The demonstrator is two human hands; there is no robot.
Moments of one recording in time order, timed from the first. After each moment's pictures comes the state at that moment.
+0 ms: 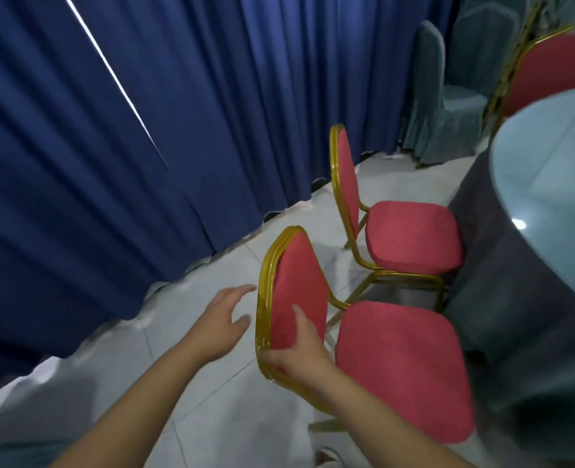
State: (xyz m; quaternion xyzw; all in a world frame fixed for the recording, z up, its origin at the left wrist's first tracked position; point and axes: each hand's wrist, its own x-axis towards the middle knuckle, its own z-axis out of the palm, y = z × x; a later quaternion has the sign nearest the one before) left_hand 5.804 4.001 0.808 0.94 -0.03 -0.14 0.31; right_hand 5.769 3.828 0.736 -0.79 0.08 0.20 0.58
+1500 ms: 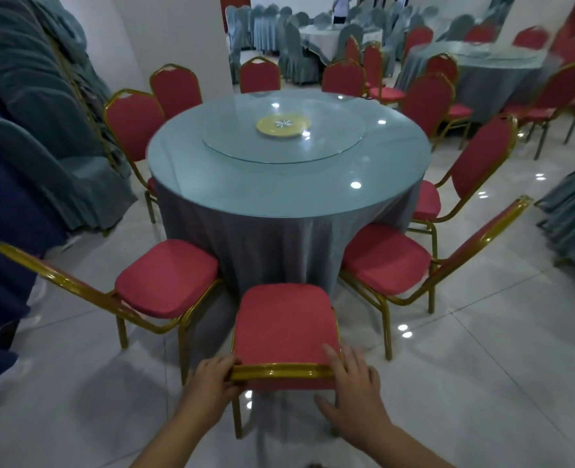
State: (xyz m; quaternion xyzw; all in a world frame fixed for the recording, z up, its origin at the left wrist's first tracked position) left_hand 5.901 3.915 0.714 0.73 -0.62 -0.27 0.14; right_hand 5.615 3.876 0.720 -0.78 0.58 -0.01 0.24
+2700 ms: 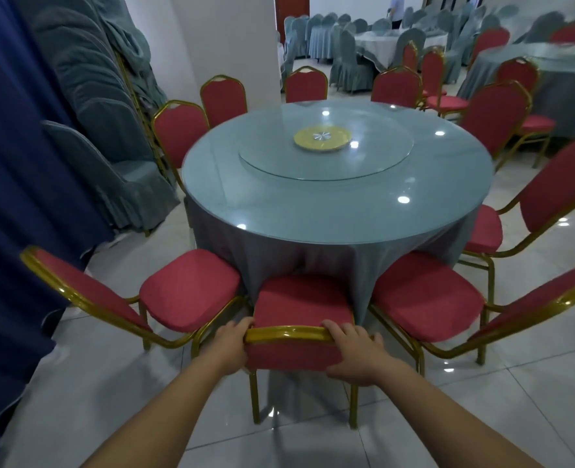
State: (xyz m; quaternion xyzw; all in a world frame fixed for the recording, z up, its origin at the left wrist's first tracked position) left_hand 5.902 3.734 0.728 0.79 -0.54 -0.27 0.03; right_hand 5.629 3.651 0.745 -0.85 0.45 0.13 0.25
